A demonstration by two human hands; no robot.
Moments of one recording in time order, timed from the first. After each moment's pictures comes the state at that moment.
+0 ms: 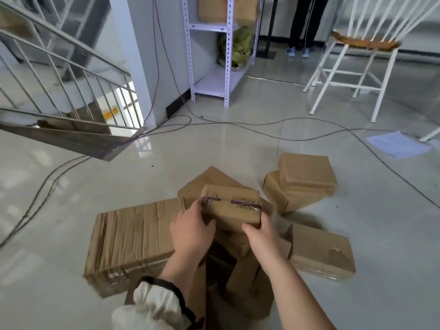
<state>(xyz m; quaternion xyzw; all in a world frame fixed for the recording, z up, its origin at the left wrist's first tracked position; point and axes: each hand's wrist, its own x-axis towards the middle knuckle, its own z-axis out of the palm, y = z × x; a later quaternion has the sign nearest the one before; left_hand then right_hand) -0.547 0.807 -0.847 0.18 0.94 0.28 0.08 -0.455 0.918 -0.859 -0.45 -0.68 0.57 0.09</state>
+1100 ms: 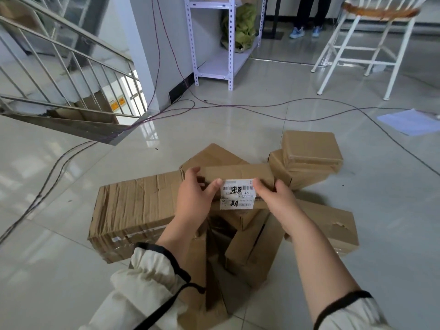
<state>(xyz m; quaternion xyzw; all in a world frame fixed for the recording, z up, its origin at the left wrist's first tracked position) -0.538 0.807 -0.846 0.17 0.85 0.49 0.10 -0.435 0.953 -0.848 -0.37 -0.72 0.58 0.11</state>
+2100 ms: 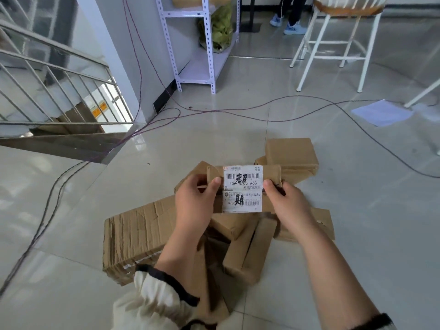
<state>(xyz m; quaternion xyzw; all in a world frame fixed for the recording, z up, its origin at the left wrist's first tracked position) -0.526 0.828 -0.744 0.16 0.85 0.50 0.11 -0.410 0.957 -0.749 -0.42 -0.75 0.48 0.16</state>
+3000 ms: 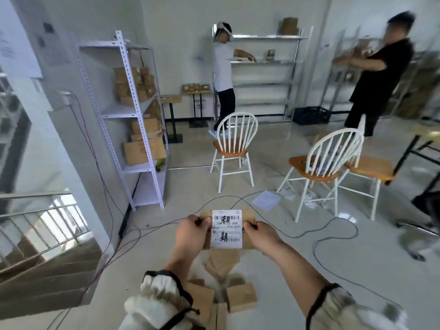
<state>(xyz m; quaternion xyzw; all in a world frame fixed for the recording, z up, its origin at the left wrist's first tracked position) -0.463 0.799 -0.129 0.34 0.82 0.41 0.21 -0.304 0.883 -0.129 -0.58 -0.72 0.36 0.09</state>
